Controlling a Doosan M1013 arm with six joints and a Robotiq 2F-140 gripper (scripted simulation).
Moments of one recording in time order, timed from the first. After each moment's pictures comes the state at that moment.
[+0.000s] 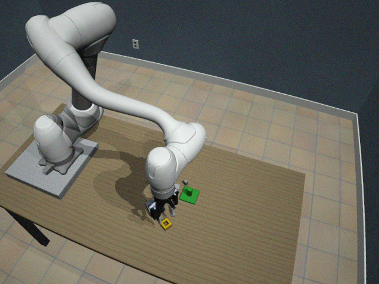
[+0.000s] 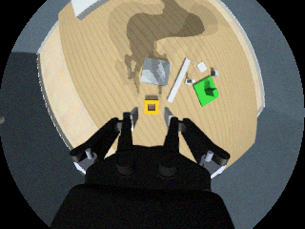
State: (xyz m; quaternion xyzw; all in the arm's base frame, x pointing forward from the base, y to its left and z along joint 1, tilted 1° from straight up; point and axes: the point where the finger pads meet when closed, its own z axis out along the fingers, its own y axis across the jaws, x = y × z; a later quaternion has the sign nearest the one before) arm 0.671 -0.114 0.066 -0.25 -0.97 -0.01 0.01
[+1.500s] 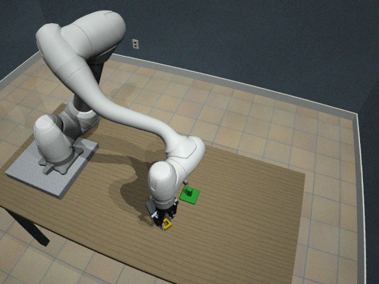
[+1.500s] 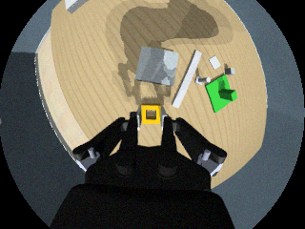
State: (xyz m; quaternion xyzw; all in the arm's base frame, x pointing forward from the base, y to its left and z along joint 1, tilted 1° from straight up) arm 0.670 -0.113 -0.010 -0.25 -0.97 -0.01 0.01
